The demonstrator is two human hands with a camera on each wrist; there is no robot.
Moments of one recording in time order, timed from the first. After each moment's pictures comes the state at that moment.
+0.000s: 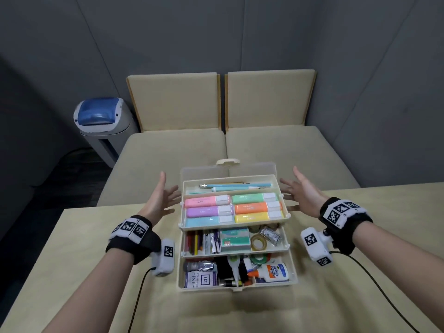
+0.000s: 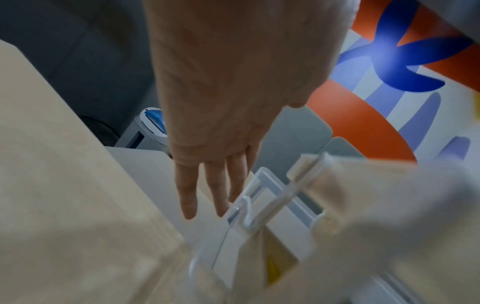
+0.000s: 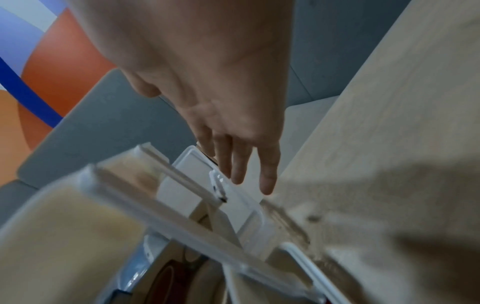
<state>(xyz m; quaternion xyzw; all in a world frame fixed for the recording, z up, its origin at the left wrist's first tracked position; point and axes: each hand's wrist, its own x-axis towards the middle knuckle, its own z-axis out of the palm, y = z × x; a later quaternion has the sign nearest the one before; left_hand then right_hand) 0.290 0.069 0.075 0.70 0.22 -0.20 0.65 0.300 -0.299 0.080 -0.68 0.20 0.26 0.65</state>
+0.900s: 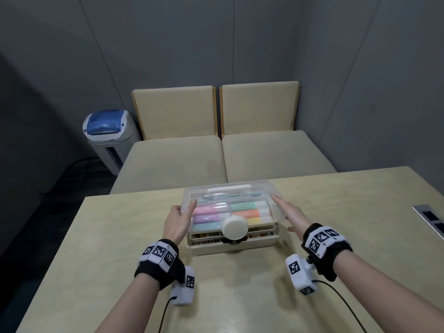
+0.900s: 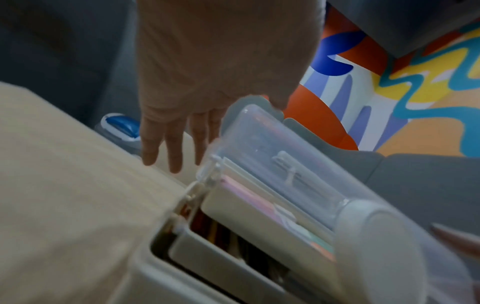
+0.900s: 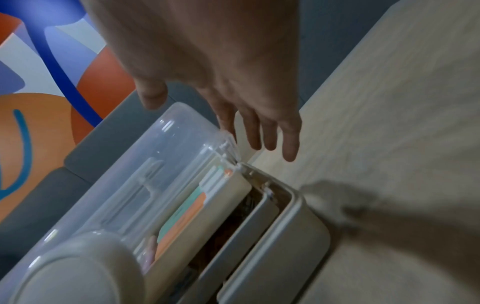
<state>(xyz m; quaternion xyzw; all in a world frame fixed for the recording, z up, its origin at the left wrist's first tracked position) 0.129 0.024 0.072 0.84 0.20 -0.06 0.51 0.133 -0.271 0.073 -0.76 0.23 0.17 0.59</state>
